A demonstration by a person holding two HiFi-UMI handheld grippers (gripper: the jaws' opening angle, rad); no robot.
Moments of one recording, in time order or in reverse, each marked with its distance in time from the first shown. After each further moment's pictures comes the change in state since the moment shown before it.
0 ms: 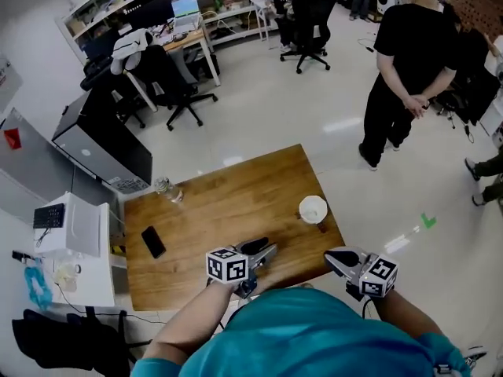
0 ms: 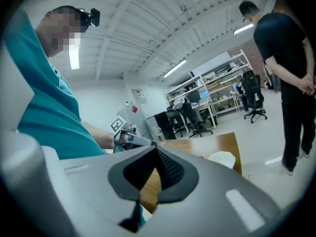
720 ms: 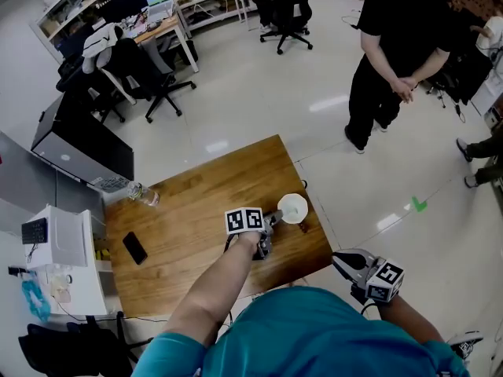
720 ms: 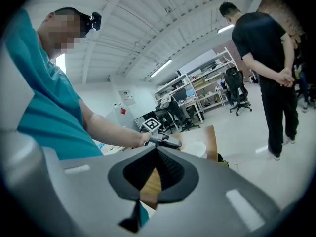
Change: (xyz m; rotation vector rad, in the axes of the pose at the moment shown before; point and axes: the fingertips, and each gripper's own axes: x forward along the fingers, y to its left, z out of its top) left arm 0.192 0.149 -0.006 -0.444 0.186 0.219; right arm -0.038 -0.112 0.000 0.036 -0.070 -0.076
